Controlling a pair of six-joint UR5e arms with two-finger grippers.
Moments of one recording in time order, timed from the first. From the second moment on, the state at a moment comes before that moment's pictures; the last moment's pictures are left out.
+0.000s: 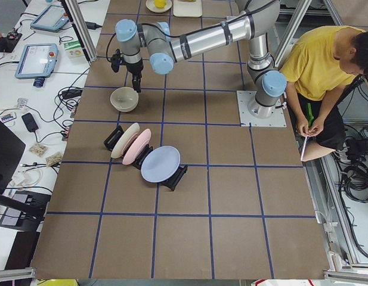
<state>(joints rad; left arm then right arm) -1.28 -2.13 -1.34 -1.23 1.52 0.24 1.45 -1.40 1.46 -1.52 -1.63 0.02</state>
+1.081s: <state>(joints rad) -1.27 -2.31 -1.28 -1.18 1.43 0.25 1.11 -1.02 1.47 -1.95 -1.65 -0.56</state>
